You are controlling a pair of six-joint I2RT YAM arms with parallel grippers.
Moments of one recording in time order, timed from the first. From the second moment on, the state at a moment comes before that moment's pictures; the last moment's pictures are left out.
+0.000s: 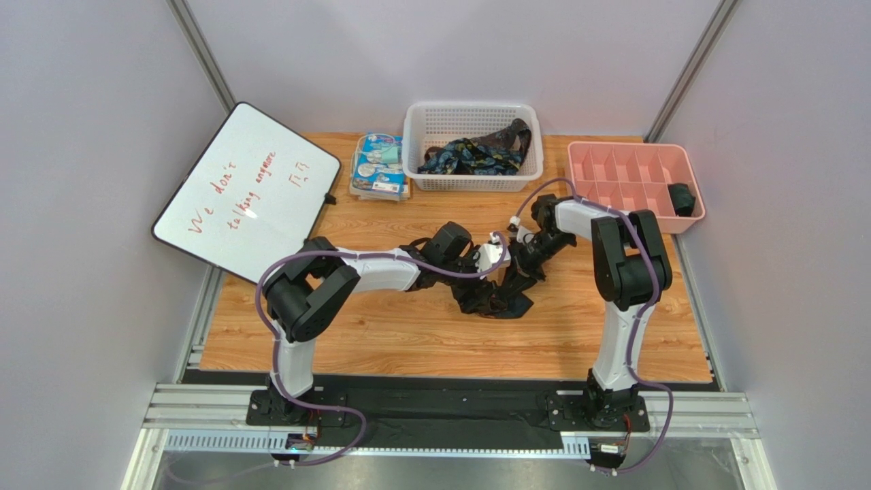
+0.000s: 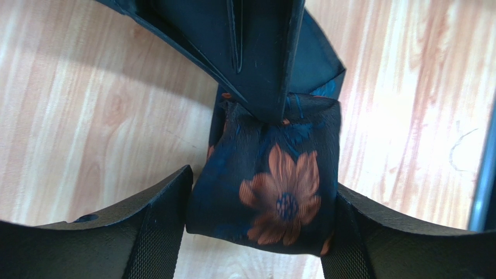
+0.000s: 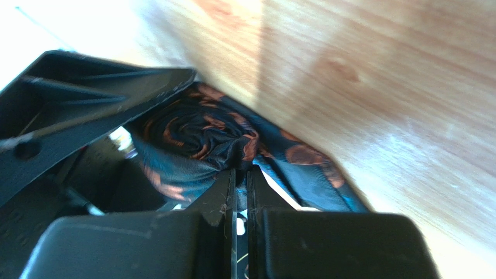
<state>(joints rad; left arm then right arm) -0.85 1.93 1.11 0.04 0.49 0.22 0.20 2.02 1.26 -0.95 -0.73 0.14</state>
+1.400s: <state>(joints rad) -0.96 1.89 1.07 0.03 0.35 0.42 0.06 2.01 1.42 -1.06 -0.58 0.06</state>
